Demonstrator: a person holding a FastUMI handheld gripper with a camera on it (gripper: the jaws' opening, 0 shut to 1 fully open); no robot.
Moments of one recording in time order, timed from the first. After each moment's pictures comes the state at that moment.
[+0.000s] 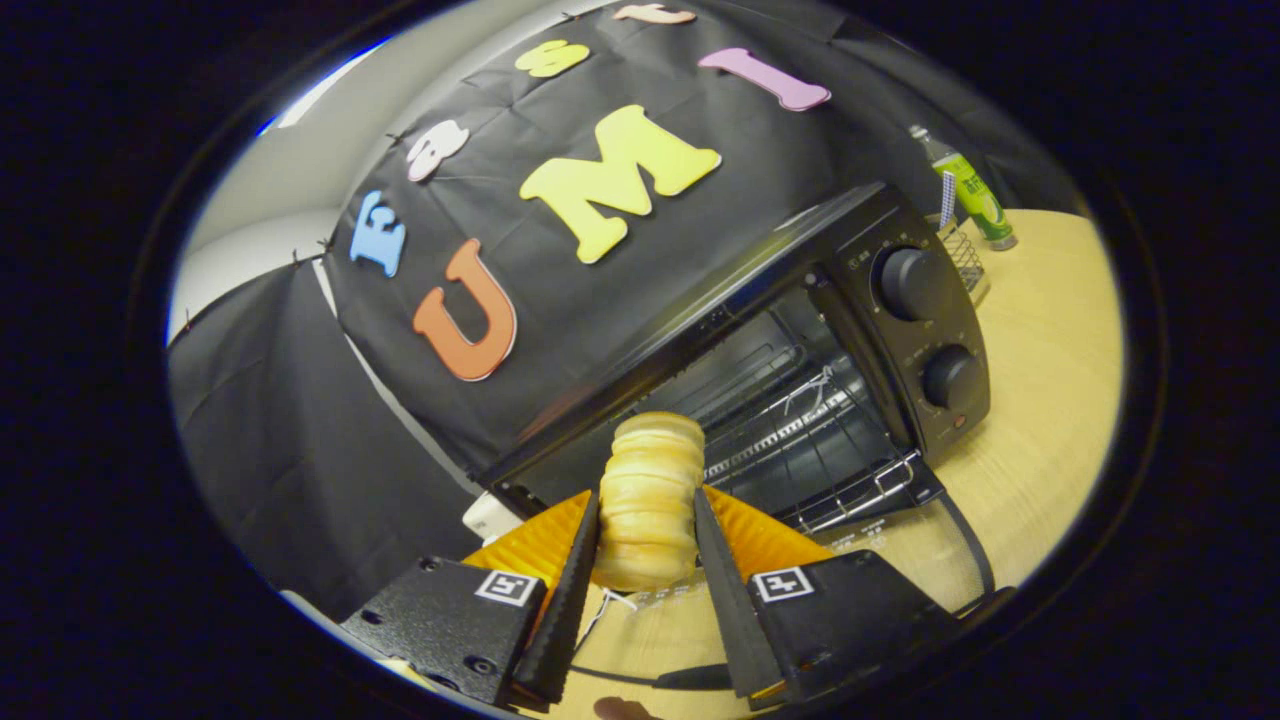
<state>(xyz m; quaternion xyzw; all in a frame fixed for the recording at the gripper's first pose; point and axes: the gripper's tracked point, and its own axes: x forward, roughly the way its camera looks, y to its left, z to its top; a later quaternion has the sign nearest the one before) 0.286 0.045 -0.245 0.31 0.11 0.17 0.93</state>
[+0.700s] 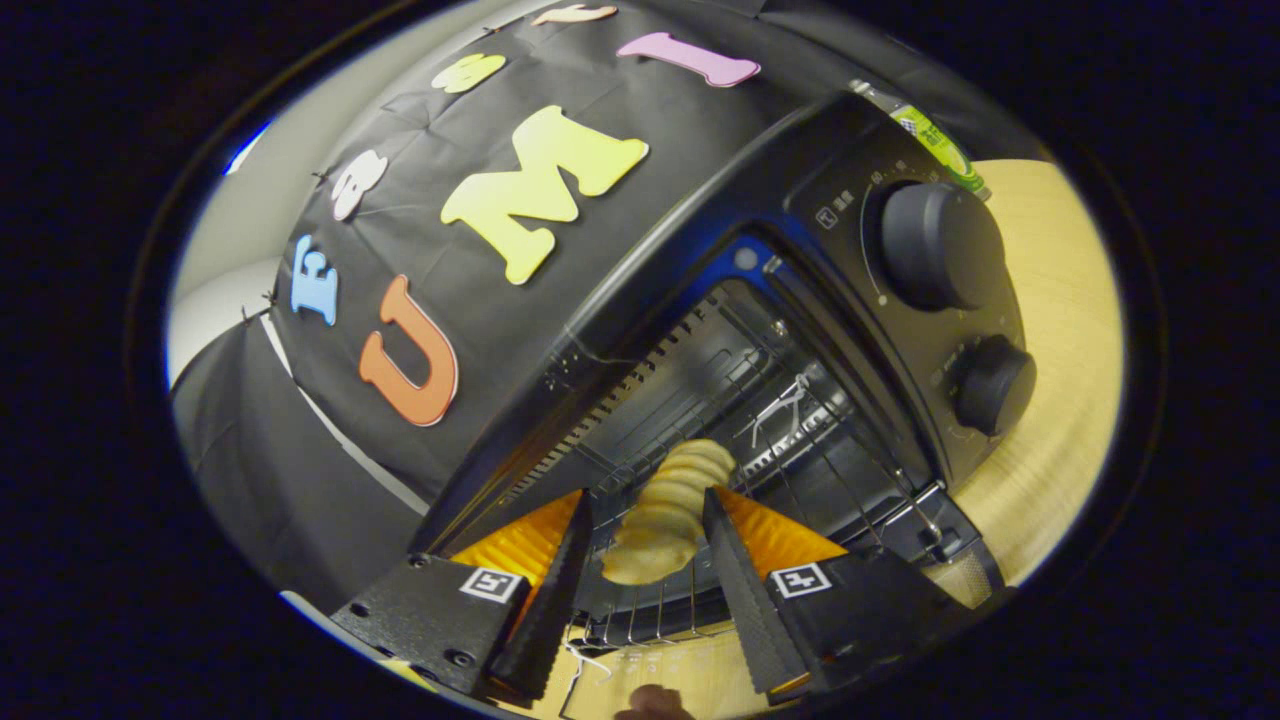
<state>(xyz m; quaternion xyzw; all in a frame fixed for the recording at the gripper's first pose) 0.343 0.037 -0.255 0.36 0.13 0.13 0.91</state>
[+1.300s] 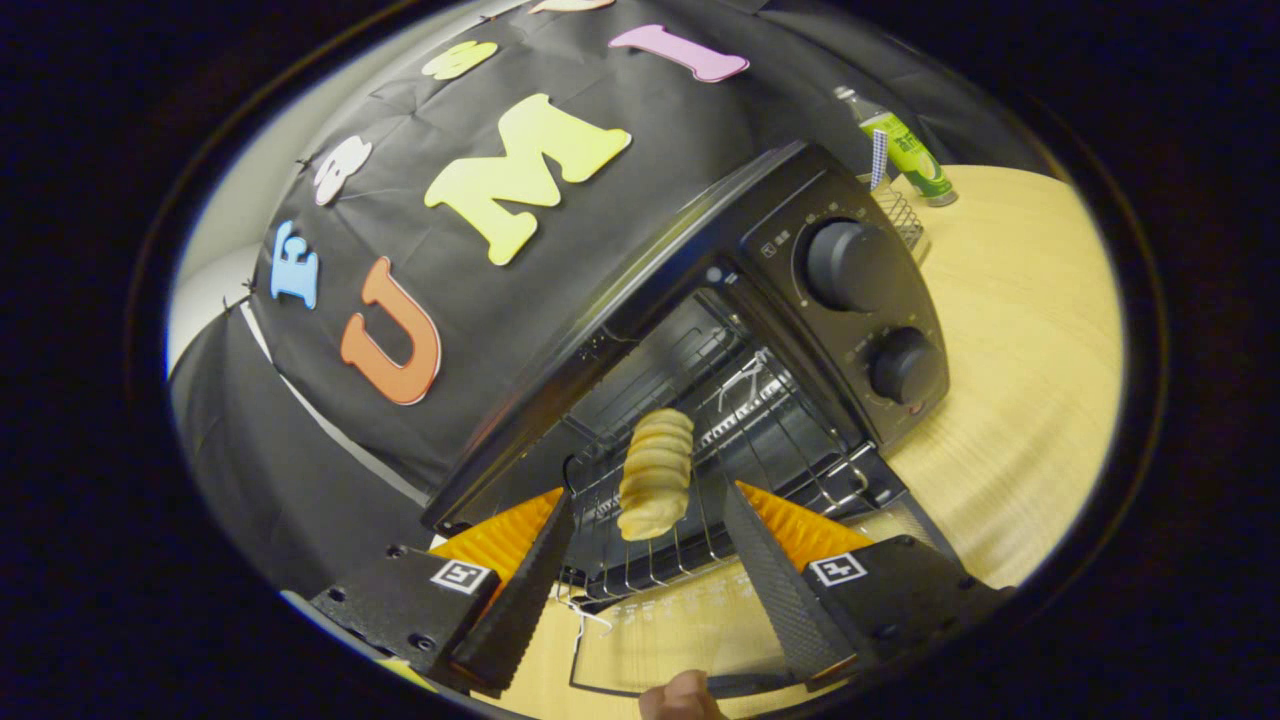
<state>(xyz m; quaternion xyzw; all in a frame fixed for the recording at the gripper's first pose) 0.295 0.020 -0.259 0.35 0.18 0.09 0.91</state>
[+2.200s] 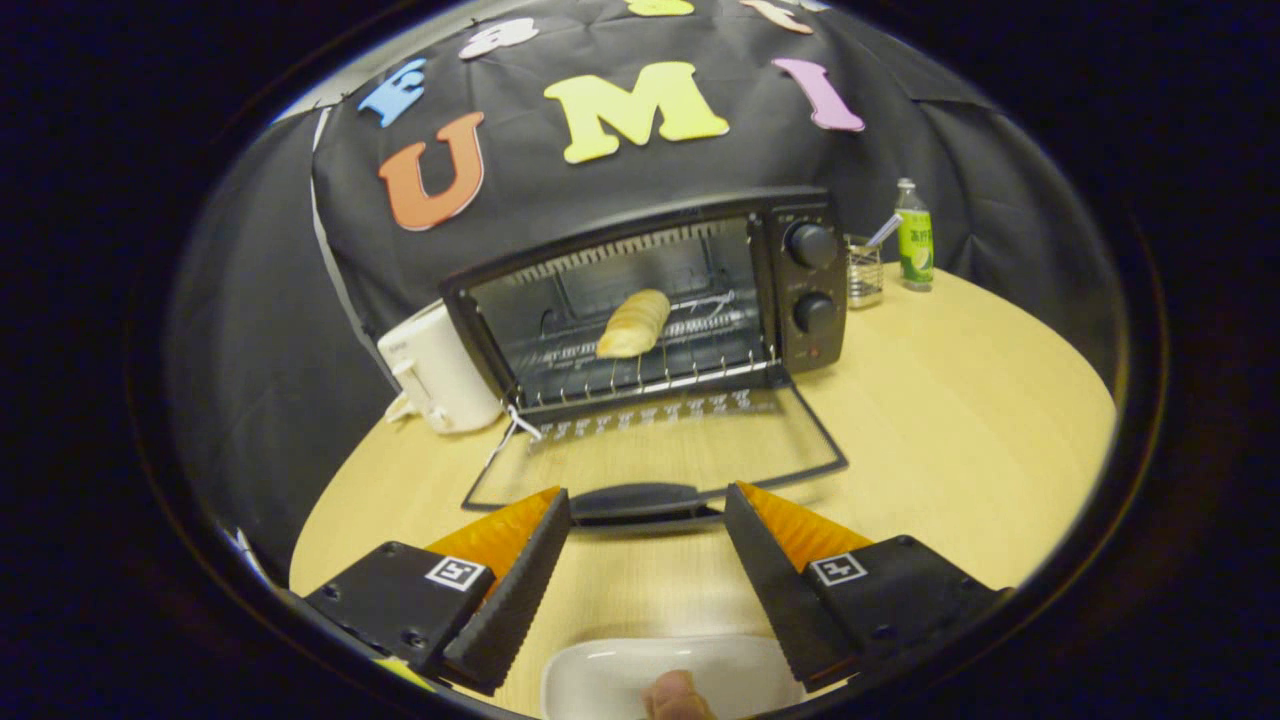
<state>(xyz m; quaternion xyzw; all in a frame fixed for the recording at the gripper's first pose) 0.153 0.030 -0.334 0.08 0.26 0.06 0.96</state>
